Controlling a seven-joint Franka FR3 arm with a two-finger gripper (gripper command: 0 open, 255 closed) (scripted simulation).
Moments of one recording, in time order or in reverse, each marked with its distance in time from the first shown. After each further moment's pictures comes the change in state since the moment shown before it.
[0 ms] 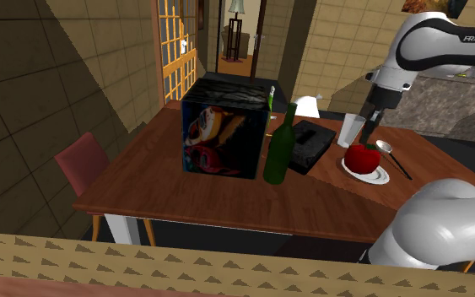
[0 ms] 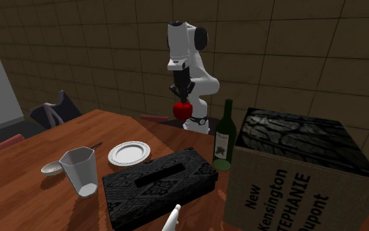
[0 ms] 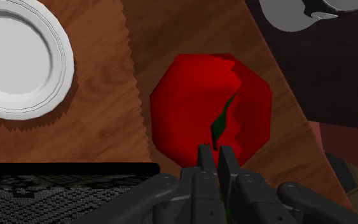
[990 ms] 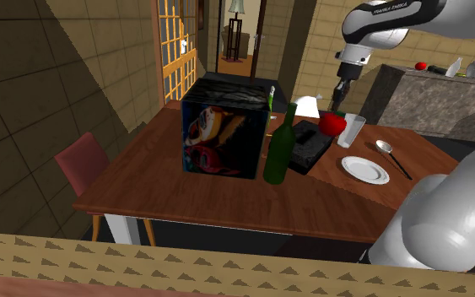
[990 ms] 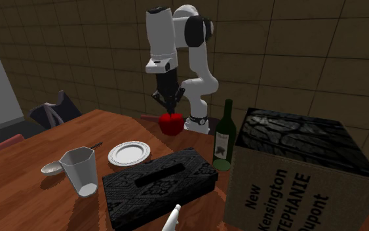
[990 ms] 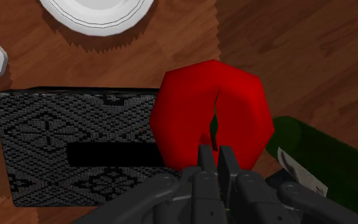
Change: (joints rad) arm 0.202 0.680 -0.238 0.577 0.200 0.090 -0.200
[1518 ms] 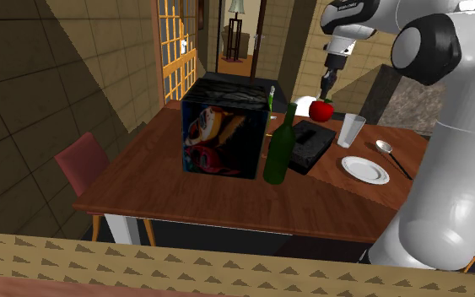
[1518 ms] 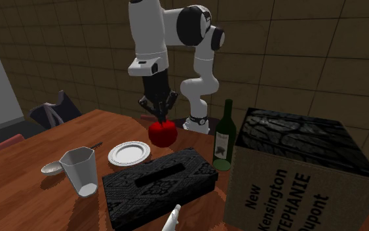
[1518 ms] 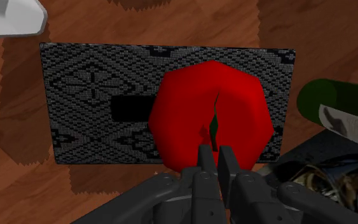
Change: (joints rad) arm -0.063 0.430 -0.074 0.429 0.272 -0.114 -0.177
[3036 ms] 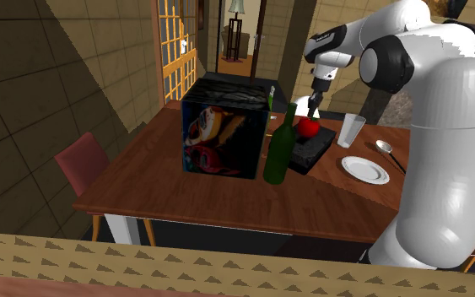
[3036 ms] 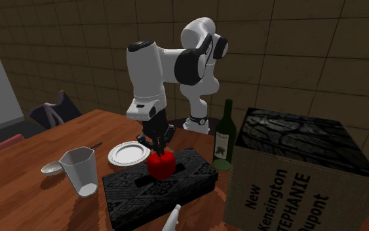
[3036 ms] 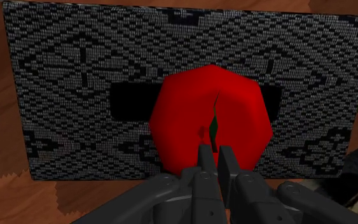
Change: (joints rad) arm -0.056 0.191 0.034 -0.038 0.129 0.176 -0.073
